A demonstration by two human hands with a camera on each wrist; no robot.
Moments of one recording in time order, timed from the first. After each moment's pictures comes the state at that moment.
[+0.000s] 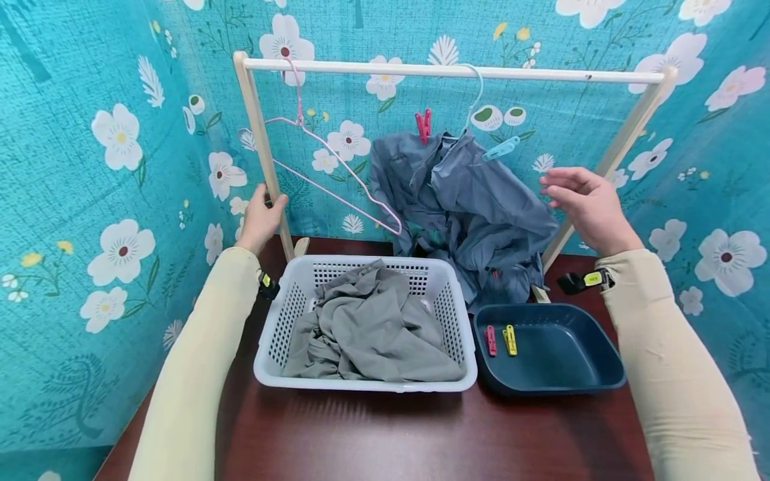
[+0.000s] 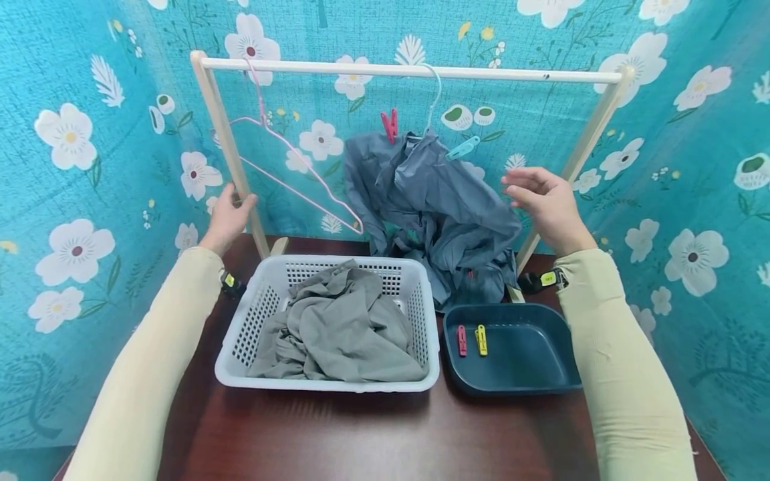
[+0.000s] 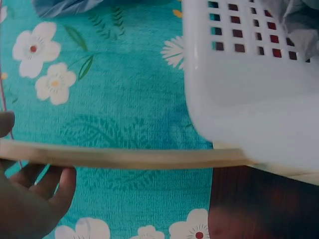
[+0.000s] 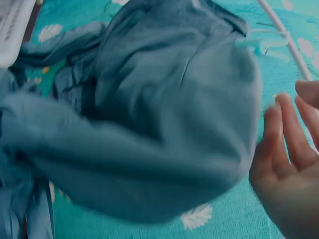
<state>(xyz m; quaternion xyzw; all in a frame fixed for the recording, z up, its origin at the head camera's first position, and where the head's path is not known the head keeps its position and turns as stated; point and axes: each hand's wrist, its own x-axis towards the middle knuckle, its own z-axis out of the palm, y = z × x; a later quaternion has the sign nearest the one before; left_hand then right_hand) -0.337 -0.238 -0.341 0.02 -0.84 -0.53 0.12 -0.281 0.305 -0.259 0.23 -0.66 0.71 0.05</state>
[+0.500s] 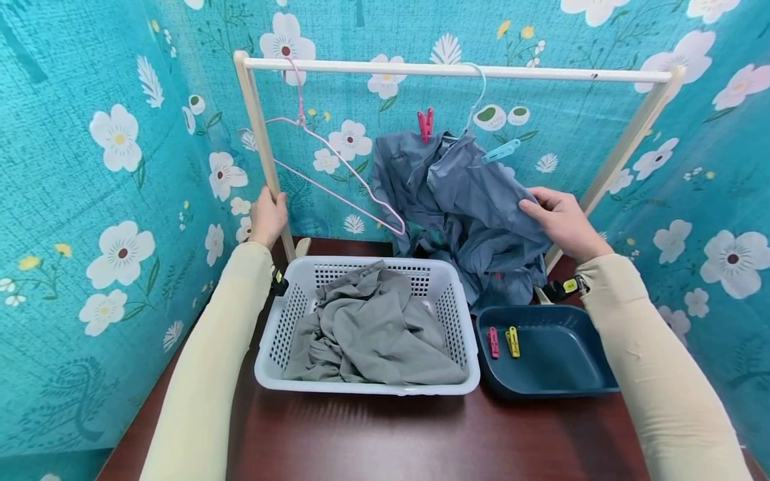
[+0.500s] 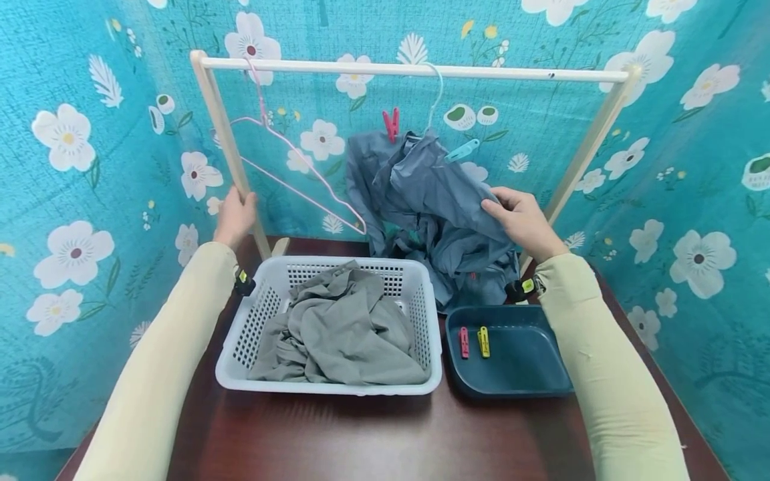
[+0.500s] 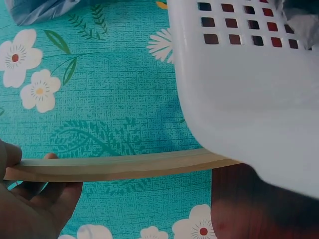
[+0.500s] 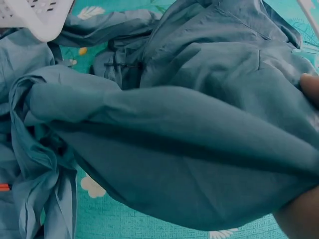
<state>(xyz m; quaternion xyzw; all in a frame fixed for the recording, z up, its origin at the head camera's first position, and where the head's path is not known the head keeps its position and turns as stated) -0.351 -0.224 -0.347 0.05 -0.87 -0.45 0.18 -0.297 0.288 -0.284 0.17 -0.85 0.50 0.04</state>
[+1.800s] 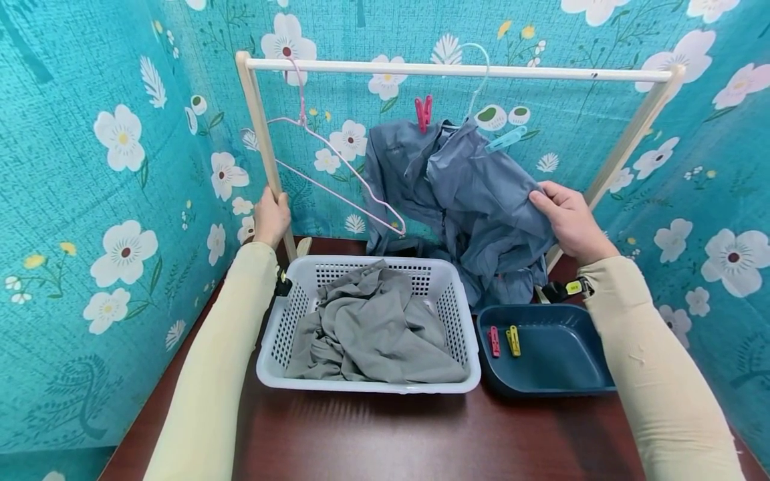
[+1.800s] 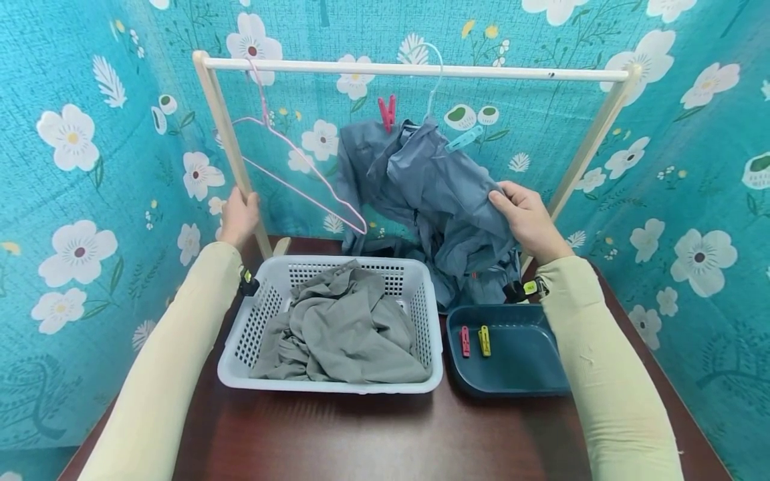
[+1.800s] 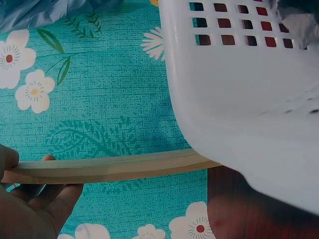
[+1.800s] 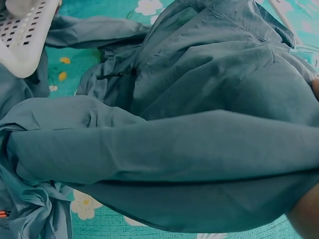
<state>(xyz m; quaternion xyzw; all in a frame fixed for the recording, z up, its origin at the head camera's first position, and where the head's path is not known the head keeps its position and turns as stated) -0.349 -0.217 -0.349 0.07 -0.87 -0.46 0.18 -0.282 0.278 -0.275 0.22 -0.74 0.64 0.06</state>
